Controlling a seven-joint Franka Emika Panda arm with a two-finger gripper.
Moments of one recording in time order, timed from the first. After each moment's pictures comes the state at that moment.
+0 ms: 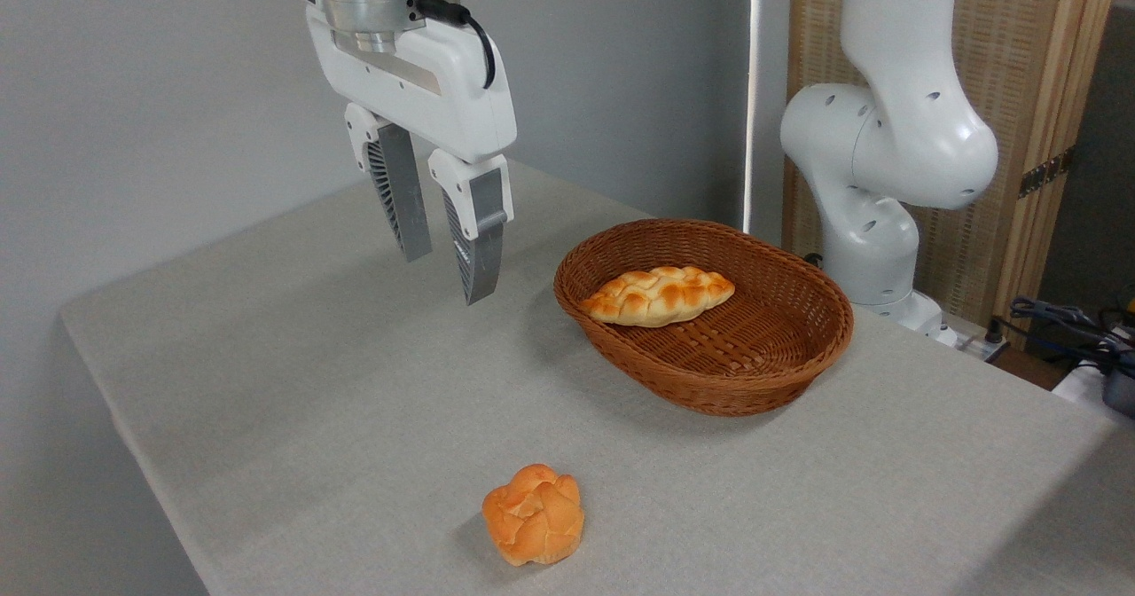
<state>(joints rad) 0.00 0.00 -0.03 -1.59 -0.06 1.61 0.73</state>
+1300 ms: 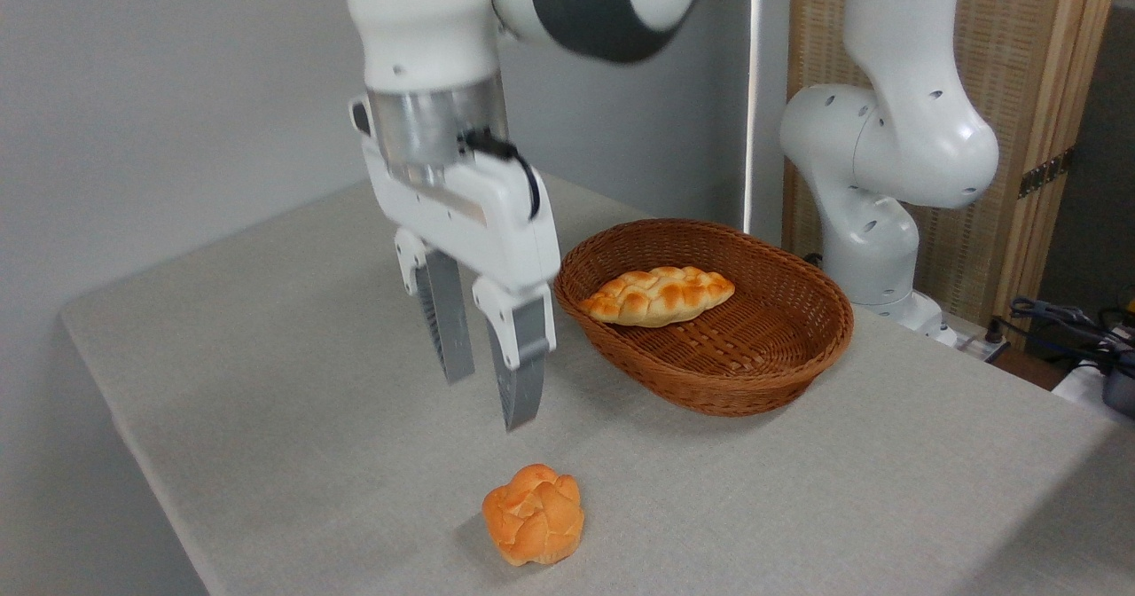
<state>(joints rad) 0.02 -0.03 0.00 -1.87 0.06 1.94 0.82</state>
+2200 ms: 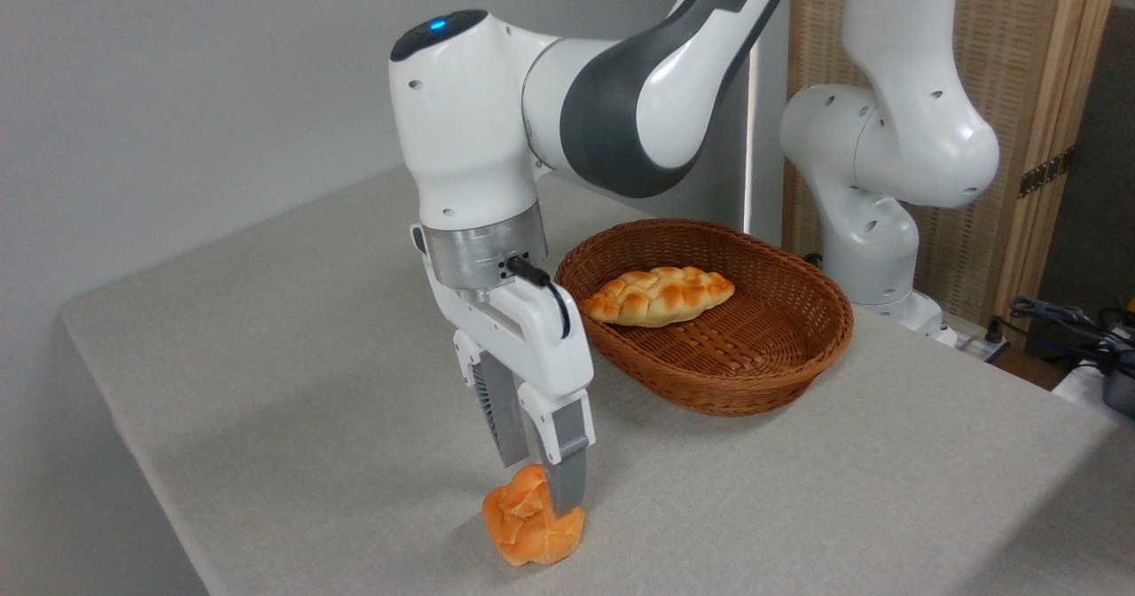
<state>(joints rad) 0.04 -0.01 -0.01 -2.10 0.16 2.15 0.83</state>
